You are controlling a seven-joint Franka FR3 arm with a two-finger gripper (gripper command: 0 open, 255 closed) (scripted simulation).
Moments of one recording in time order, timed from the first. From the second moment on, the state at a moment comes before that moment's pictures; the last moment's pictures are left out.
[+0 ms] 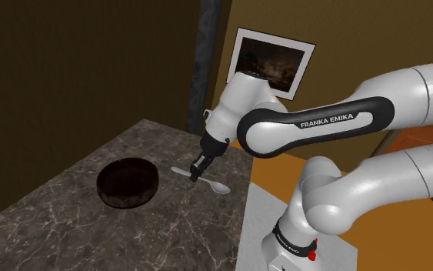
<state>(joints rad) 0.27 -0.79 0.17 -2.87 0.26 2.32 0.08</state>
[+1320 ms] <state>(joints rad) 0.24 -0.59 0.22 -2.54 0.22 2.19 0.16</state>
